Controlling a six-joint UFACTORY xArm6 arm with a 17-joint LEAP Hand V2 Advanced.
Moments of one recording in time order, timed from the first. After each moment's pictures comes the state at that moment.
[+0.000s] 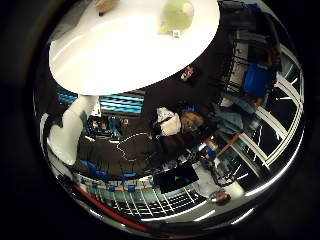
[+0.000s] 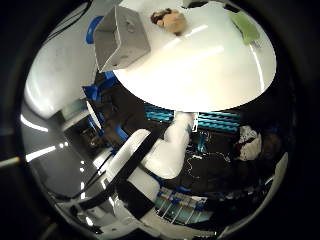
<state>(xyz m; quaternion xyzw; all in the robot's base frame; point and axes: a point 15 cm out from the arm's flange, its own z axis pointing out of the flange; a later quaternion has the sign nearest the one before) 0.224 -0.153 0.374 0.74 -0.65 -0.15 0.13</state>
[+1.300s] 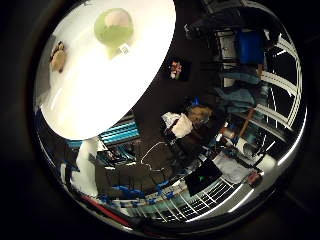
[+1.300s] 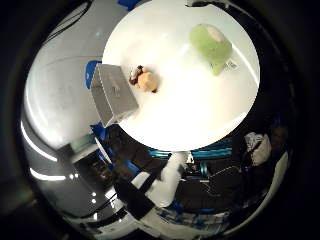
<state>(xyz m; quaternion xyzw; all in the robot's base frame) 0.310 -0.277 0.350 0.60 -0.79 -0.10 0.06</state>
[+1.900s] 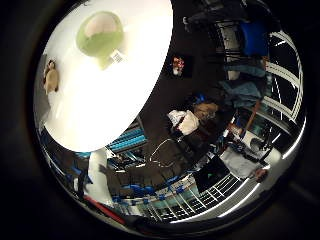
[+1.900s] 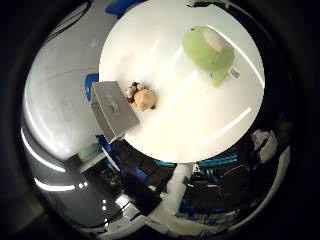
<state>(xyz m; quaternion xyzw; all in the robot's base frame) 0.359 -0.293 0.321 0.56 -0.82 -0.12 0.05</state>
